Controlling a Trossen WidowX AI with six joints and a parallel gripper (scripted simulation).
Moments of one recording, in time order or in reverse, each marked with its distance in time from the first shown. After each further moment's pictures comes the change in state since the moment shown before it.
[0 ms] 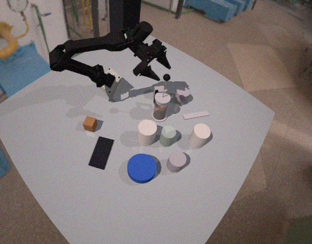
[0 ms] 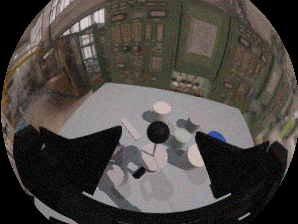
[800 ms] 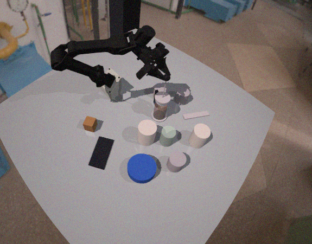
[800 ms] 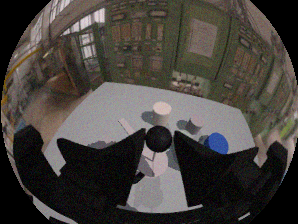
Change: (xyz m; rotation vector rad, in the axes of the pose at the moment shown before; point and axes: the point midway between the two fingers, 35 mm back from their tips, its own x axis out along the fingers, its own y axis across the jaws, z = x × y) arm 0.019 0.000 -0.002 -0.005 0.002 -0.003
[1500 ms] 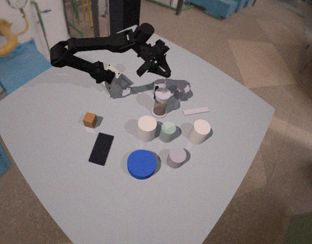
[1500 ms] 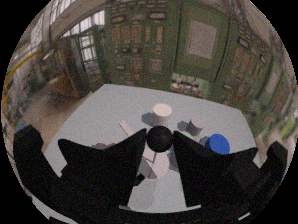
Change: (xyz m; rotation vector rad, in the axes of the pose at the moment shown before) arm 0.005 0.001 -0.003 0.004 -0.021 0.000
